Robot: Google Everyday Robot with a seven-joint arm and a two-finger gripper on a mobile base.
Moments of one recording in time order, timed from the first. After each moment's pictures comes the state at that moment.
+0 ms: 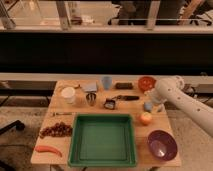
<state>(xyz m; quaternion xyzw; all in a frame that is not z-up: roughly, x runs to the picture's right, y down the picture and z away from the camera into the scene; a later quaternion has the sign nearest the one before) 0.301 0.074 0.884 -0.19 -0.04 -0.08 0.98</state>
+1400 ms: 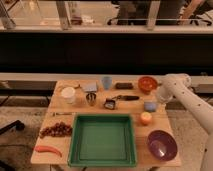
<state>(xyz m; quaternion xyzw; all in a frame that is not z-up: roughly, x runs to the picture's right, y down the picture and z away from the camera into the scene) 0.334 0.084 0.910 -0.24 -0.07 -0.02 0.97</state>
